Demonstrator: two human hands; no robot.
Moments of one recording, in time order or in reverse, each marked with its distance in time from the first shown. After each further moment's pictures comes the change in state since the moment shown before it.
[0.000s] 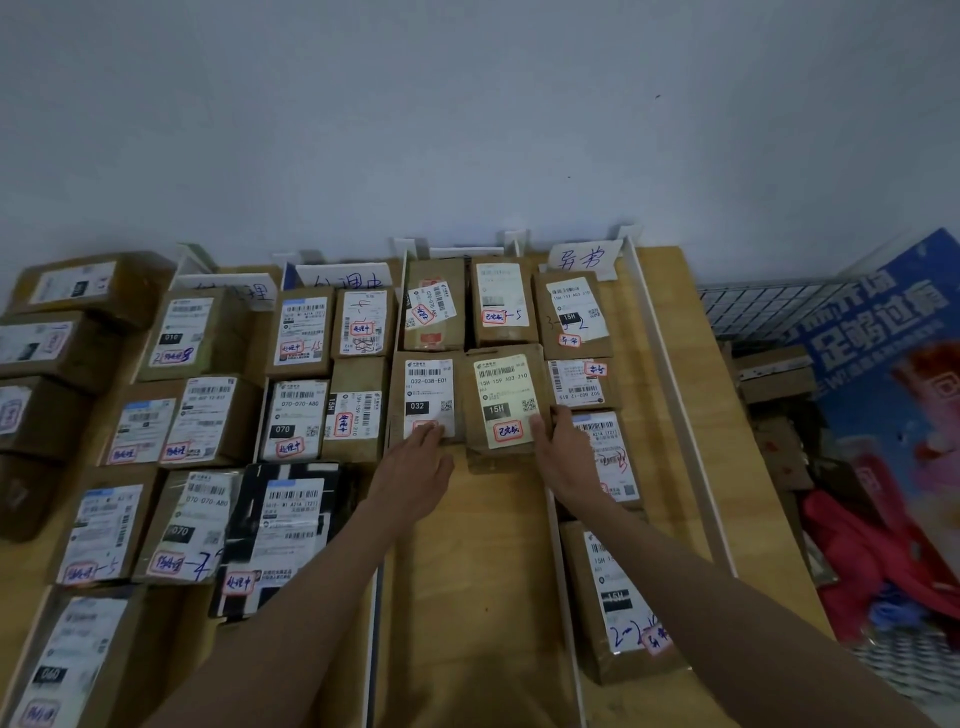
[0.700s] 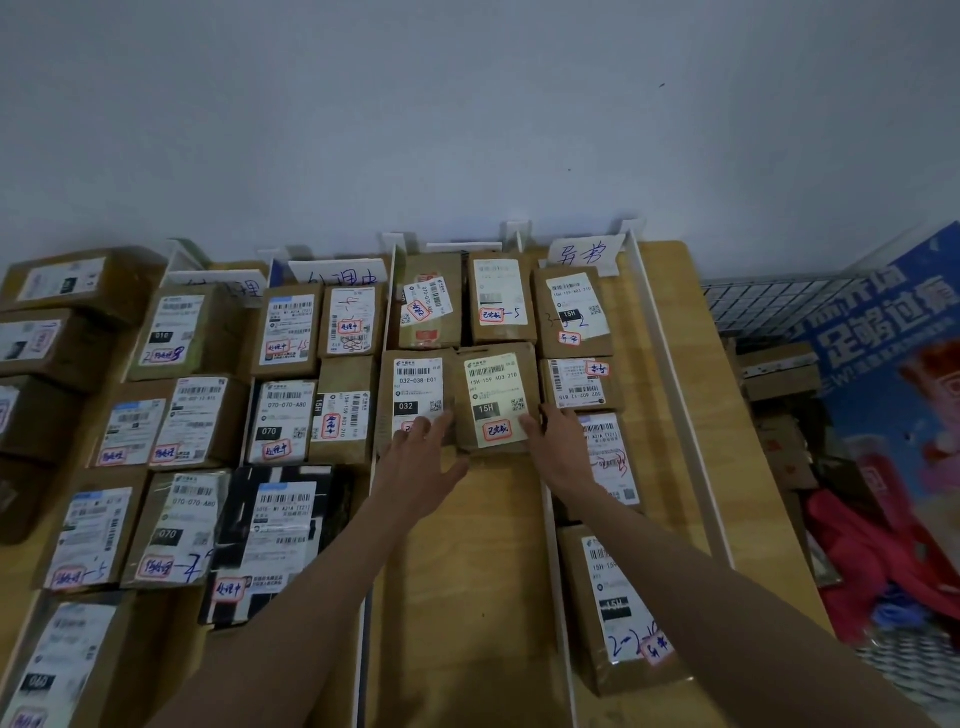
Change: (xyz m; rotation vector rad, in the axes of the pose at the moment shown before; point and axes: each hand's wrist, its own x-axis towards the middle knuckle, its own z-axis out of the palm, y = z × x) left_hand 0.013 0.007 0.006 0.066 0.018 -0.054; right_hand 0.020 0.000 0.006 -0.103 -0.007 -0.047
